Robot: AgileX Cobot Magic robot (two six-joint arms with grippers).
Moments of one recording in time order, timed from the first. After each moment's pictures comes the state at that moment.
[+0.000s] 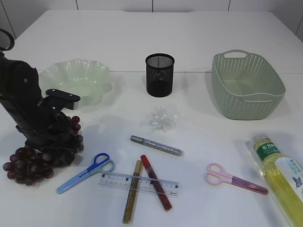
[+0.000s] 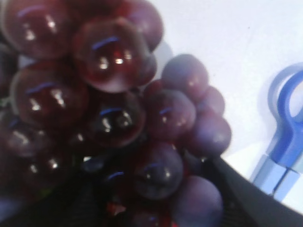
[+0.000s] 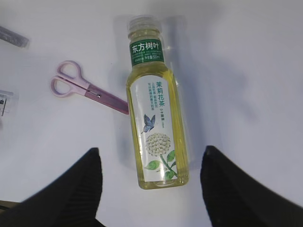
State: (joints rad) left arm -0.30 1.96 -1.09 -0.08 0.63 0.14; right arm -0.04 1.04 -0.88 0.11 1.08 -0.10
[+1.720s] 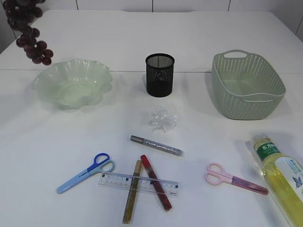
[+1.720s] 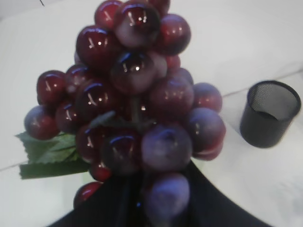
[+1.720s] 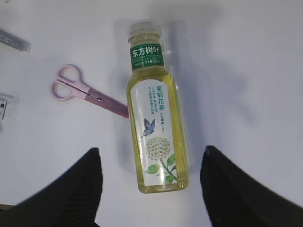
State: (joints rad) left arm -0.29 1.59 -1.53 0.16 0.59 -0.04; right arm -0.04 1.04 -0.88 0.11 1.07 -0.10
